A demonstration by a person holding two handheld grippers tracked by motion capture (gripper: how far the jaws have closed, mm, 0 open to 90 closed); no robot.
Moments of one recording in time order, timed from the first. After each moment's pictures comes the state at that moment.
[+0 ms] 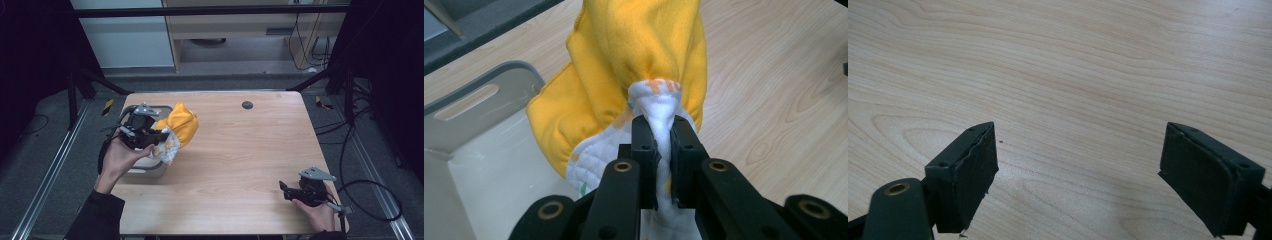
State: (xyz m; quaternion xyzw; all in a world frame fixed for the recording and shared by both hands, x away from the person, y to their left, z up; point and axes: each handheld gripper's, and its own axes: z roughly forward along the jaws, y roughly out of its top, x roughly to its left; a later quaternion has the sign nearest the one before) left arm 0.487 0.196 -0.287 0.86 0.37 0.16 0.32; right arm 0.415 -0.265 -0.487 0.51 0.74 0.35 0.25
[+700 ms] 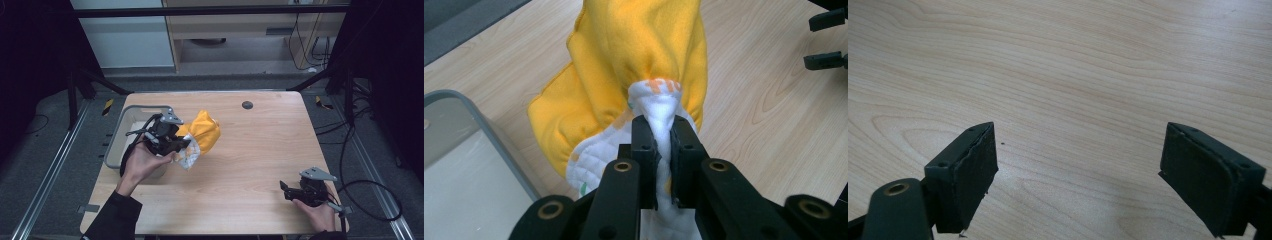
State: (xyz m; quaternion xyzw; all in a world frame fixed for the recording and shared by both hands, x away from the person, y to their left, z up) left arm 0.484 0.149 -0.305 0.87 0.33 0.14 0.33; right arm 0.414 -0.266 -0.487 0.51 0.74 0.36 0.25
